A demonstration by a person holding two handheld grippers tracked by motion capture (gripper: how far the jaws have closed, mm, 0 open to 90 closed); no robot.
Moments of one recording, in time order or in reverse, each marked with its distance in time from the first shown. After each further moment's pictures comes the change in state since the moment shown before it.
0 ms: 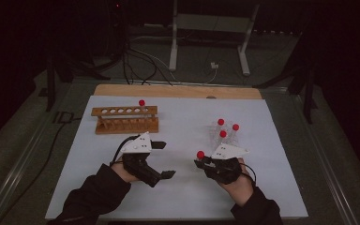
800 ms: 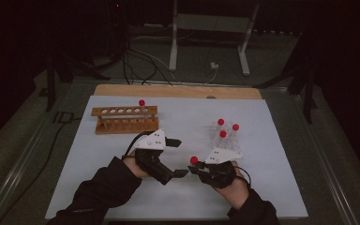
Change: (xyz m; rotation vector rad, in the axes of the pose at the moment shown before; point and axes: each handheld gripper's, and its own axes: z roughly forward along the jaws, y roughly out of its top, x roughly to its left) left arm -0.007 0.031 0.021 -0.008 -0.084 0.067; right arm 0.014 0.001 0.007 0.016 0.066 -0.018
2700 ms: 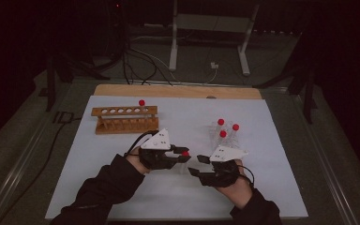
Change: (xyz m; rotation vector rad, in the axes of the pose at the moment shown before) left arm 0.012 -0.008 0.006 0.048 0.077 0.038; right arm -0.005 0.001 -0.010 -0.044 -0.001 0.041
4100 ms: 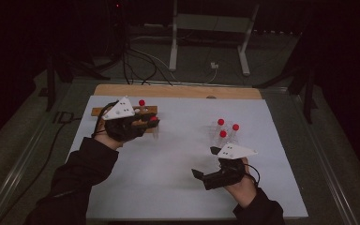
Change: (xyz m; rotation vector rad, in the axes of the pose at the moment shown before) left arm 0.058 0.011 -0.082 -0.068 0.318 -0.073; right arm -0.005 0.002 -0.013 -0.065 -0.039 0.042
